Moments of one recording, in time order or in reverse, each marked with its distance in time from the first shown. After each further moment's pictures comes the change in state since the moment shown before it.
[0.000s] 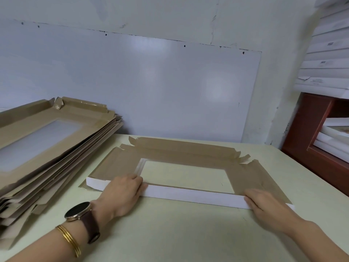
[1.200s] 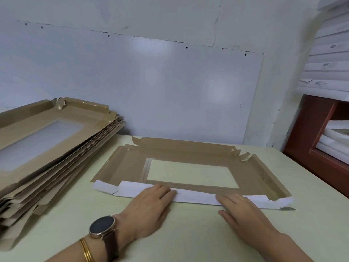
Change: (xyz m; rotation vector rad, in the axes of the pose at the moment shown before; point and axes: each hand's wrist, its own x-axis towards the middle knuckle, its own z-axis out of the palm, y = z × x) left_hand -0.012 0.059 0.002 -0.052 0.037 0.329; right_hand -0.005 -0.065 0.024 -0.094 0.298 -0.290
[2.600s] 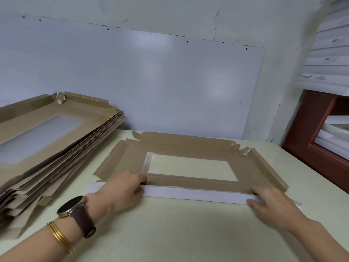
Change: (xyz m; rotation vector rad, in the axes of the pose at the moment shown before) left_hand -0.012 -0.046 -0.034 -0.034 -0.178 -0.347; right_hand -0.015 0.056 -0.028 -0.023 -0.223 0.399
